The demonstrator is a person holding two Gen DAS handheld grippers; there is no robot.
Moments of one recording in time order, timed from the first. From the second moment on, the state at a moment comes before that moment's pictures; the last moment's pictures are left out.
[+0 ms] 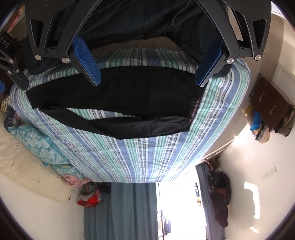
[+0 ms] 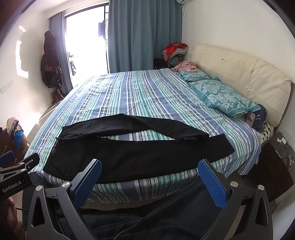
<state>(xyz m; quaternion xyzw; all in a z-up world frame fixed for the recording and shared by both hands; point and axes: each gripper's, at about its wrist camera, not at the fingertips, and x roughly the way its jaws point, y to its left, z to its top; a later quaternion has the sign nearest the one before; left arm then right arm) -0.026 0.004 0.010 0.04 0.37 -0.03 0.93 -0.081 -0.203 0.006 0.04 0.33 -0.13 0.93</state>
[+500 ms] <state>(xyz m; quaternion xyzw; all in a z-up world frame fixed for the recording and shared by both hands) -0.046 -0.004 0.007 0.05 0.36 -0.04 0.93 -0.111 -0.212 0.001 0.05 0.33 -0.15 0.93</state>
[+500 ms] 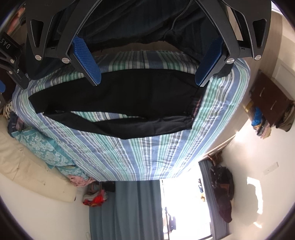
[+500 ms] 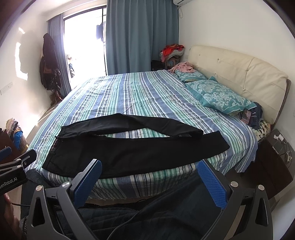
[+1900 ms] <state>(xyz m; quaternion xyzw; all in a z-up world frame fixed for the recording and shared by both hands) -0.036 -0.017 -0.003 0.06 0.40 -0.09 0.91 -0.117 -0.202 0.006 0.06 0.28 -0.04 0.96</state>
